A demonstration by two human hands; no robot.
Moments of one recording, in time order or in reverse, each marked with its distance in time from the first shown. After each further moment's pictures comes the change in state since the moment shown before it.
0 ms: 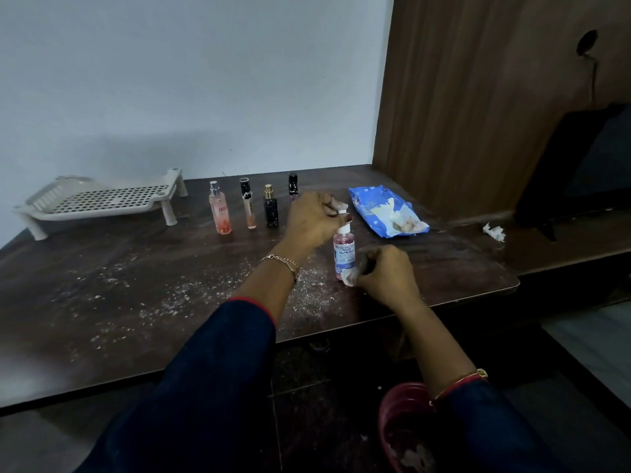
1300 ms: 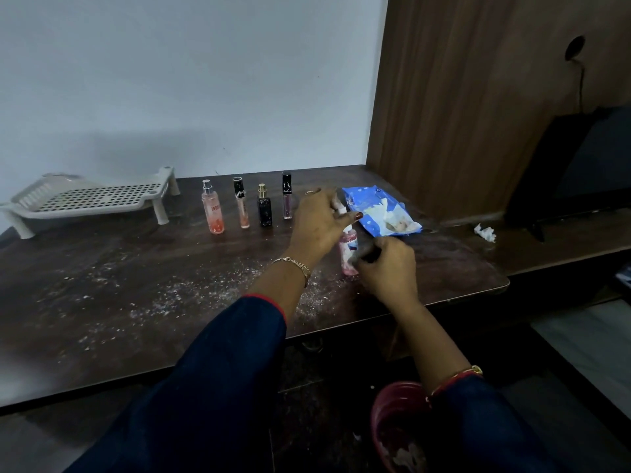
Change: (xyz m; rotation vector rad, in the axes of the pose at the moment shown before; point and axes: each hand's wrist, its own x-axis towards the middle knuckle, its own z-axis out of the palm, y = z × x) left_hand 0.001 -0.002 0.020 0.148 0.095 0.166; right_hand 0.001 -0.001 -0.005 0.124 0.204 0.011
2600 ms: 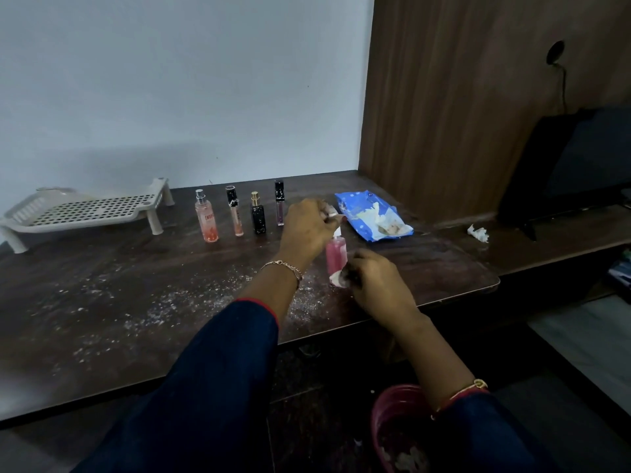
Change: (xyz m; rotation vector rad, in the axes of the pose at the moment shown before) left_hand 0.007 -0.005 0.001 0.045 -0.025 -0.059; right_hand -0.012 0.009 -0.006 -0.229 -0.266 -0.370
